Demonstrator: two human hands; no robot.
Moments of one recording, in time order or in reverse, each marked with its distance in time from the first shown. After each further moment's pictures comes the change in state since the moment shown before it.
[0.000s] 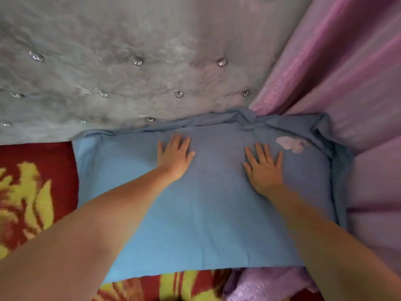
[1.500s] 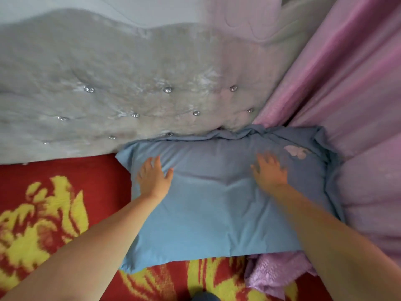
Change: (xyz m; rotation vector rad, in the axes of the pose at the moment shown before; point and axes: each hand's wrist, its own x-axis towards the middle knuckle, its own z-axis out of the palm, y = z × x) left_hand -0.088 -0.082 -0.077 -0.287 0.175 -0.268; right_hand -0.037 -0.050 -0.076 0.163 -0.050 0.241
